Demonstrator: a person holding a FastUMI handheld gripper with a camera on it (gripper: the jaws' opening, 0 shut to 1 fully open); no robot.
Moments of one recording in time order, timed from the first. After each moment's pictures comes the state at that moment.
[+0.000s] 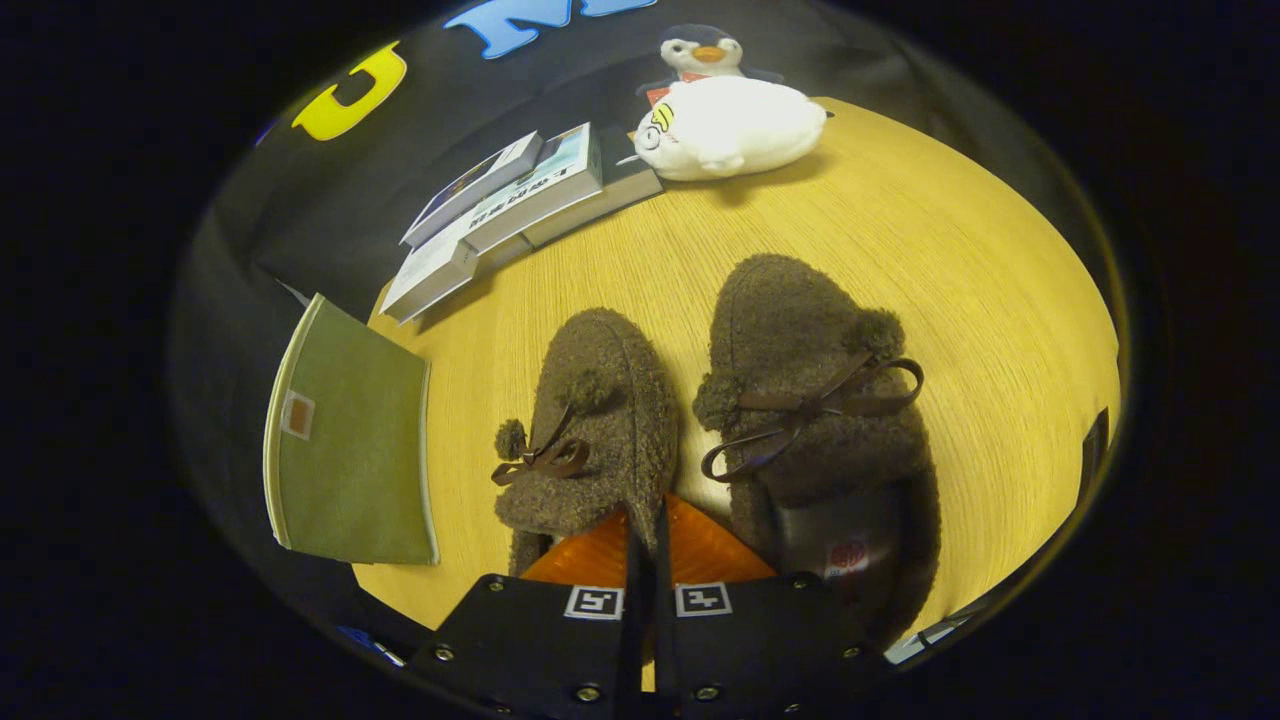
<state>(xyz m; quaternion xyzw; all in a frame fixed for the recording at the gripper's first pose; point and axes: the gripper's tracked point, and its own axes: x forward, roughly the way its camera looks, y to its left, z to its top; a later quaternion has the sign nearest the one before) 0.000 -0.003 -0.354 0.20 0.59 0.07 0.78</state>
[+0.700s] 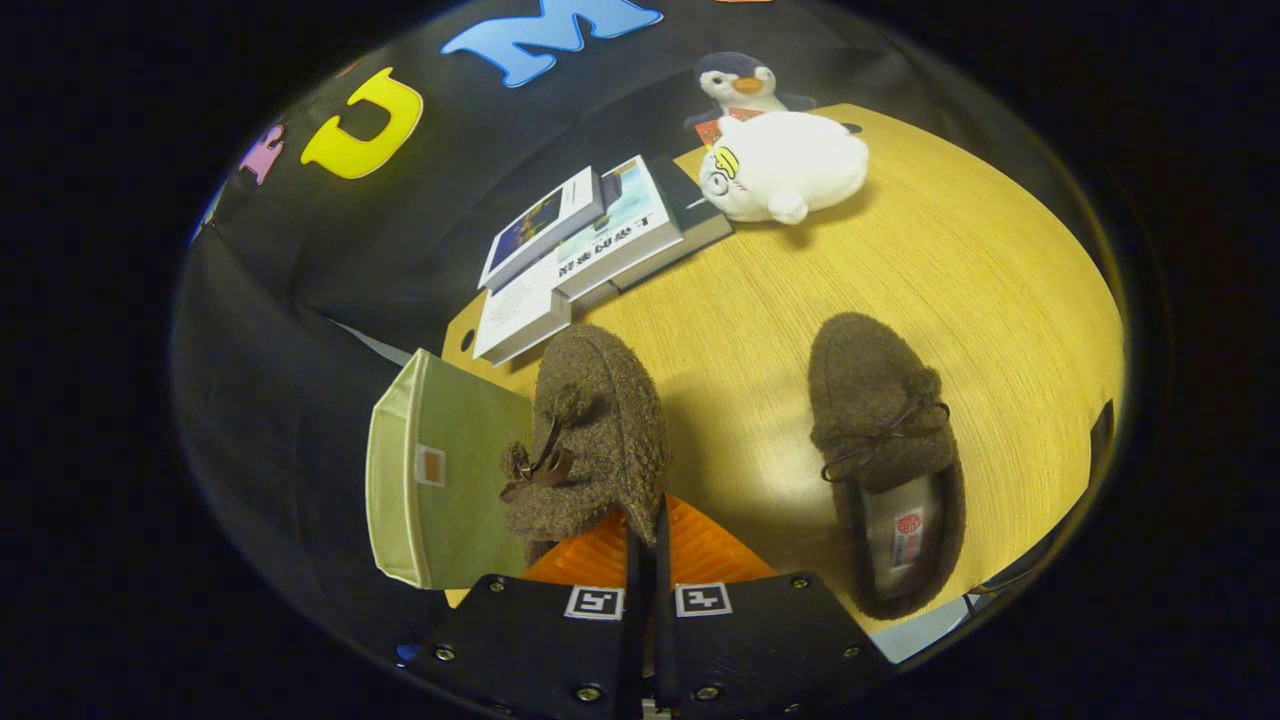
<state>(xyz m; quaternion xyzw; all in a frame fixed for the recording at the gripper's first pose) 0.034 0.046 -0.255 0.28 0.56 0.11 0.77</state>
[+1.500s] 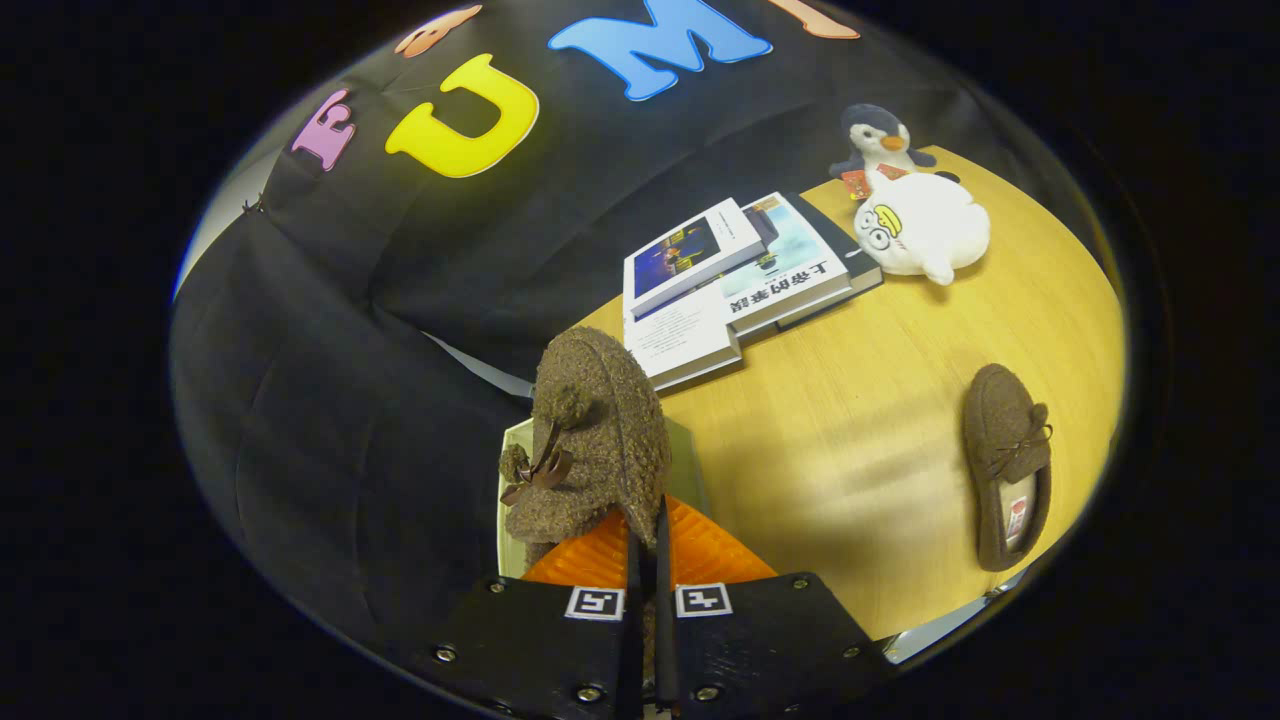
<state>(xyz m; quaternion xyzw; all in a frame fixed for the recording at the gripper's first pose) 0.068 0.174 -0.155 0.30 0.51 0.17 0.79</state>
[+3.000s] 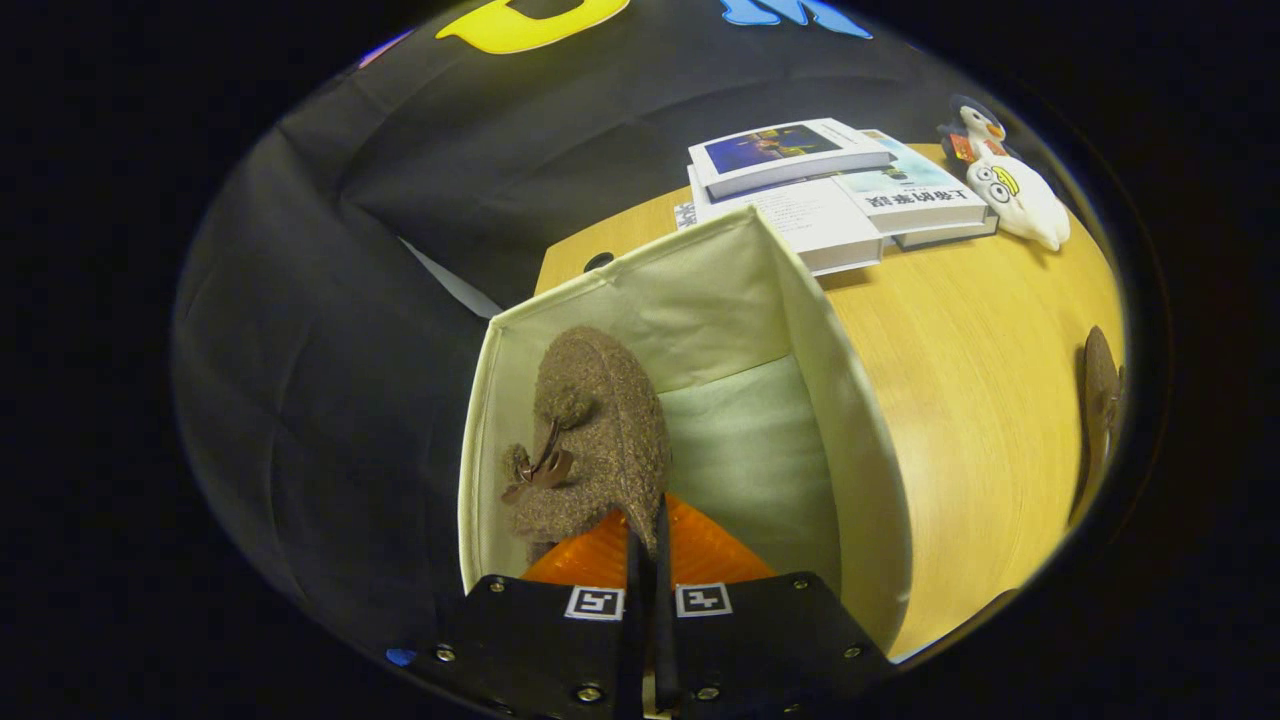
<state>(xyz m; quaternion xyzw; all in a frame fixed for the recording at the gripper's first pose) 0.045 0.349 -0.259 0.21 0.57 0.18 0.77</state>
